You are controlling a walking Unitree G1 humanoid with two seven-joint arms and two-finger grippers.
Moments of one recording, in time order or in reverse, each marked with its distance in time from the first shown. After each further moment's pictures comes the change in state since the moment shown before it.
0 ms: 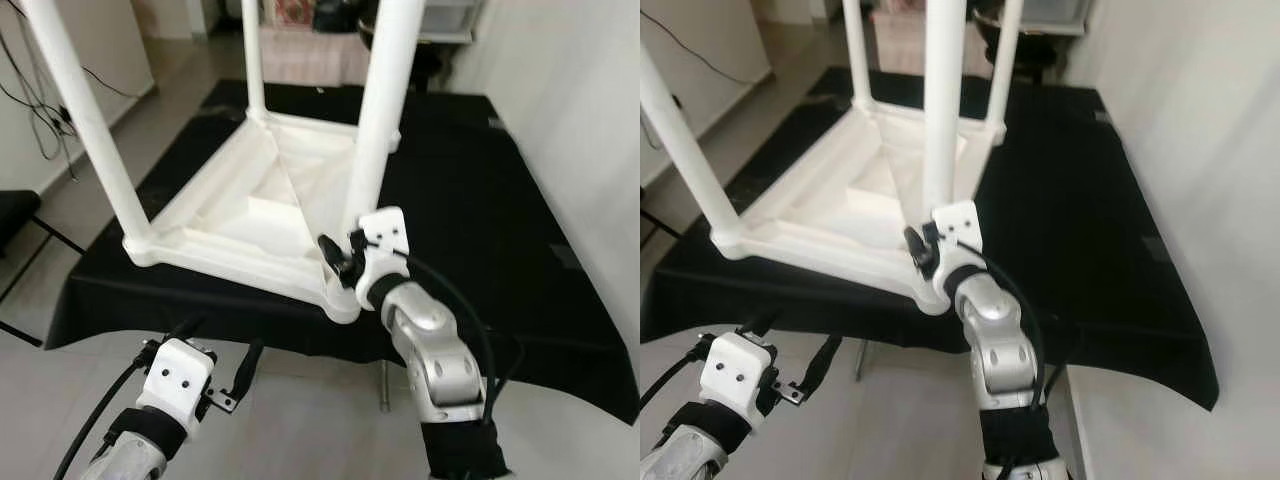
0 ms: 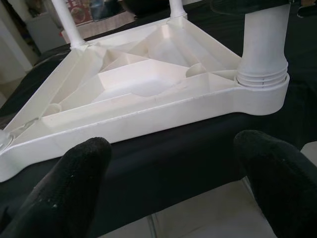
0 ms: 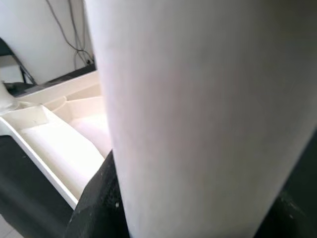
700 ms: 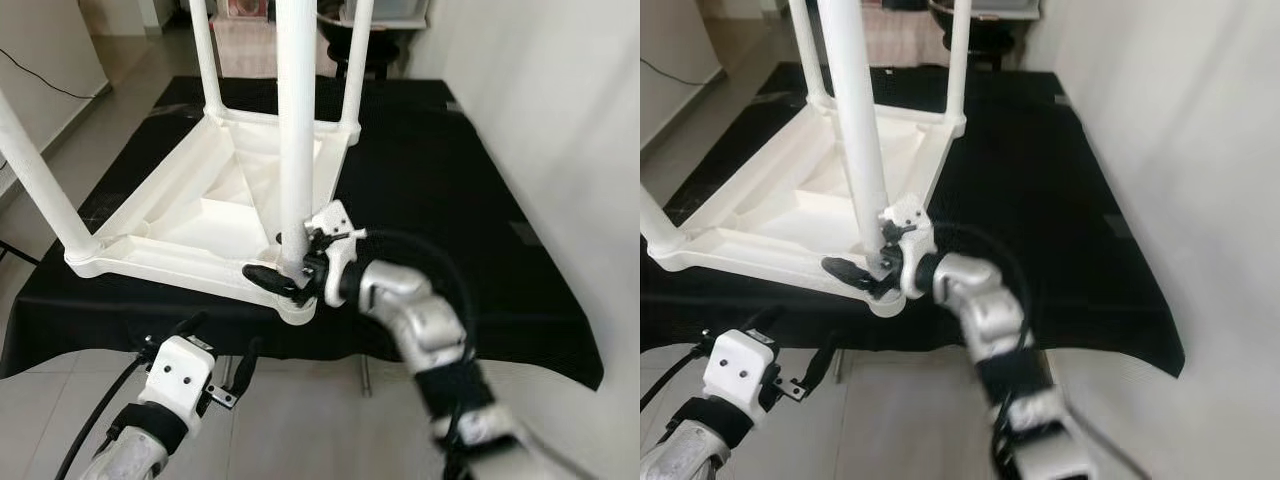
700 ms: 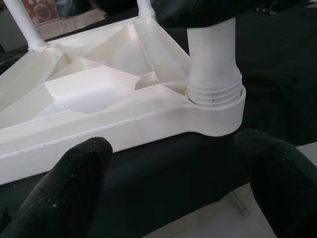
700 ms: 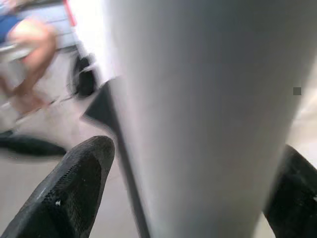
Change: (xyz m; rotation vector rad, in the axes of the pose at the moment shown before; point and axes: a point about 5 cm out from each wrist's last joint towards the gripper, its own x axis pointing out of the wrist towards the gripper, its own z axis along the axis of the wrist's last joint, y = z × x) left arm -0.003 -0.004 -0.003 -0.008 0.006 -0.012; right arm 0.025 0.012 0.021 -0.096 -0.002 0.821
